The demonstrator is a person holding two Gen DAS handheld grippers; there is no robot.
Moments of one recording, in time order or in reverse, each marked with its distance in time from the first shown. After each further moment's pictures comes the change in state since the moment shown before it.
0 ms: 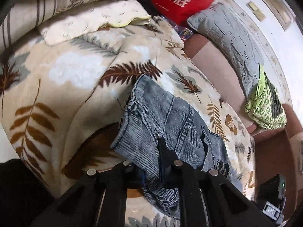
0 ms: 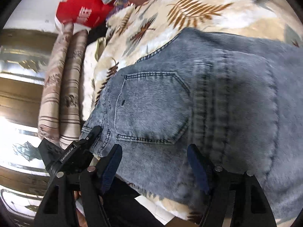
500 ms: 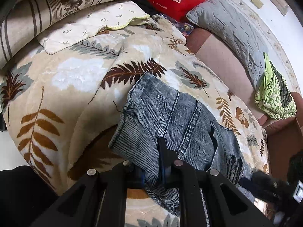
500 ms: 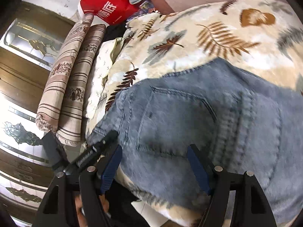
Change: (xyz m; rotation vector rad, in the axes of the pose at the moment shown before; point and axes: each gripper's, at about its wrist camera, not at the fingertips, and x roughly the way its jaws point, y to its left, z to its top) left arm 0.006 -0.001 -0.003 0.068 0.009 0.081; right arm -0.002 0.064 0.021 -0.189 -0.047 -0.073
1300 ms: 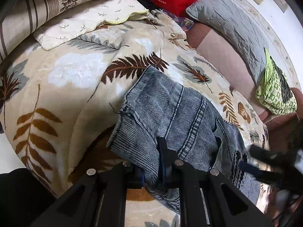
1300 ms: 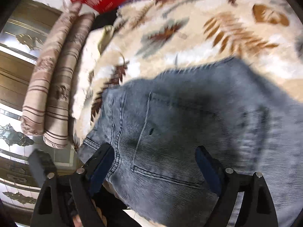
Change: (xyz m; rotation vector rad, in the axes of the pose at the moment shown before) left arm 0.010 0.006 -0.002 0.018 0.025 0.000; right arm 0.030 0.011 0.031 0.011 0.056 -0.071
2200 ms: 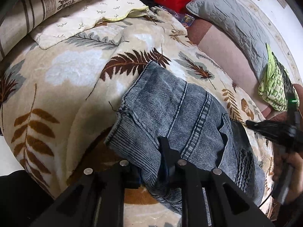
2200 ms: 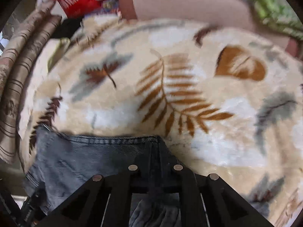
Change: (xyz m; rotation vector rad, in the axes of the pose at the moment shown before) left arm 0.009 0.002 -0.002 0.013 0.015 0.014; right arm -0.005 -0.044 0.074 -0.140 -0.106 -0.400
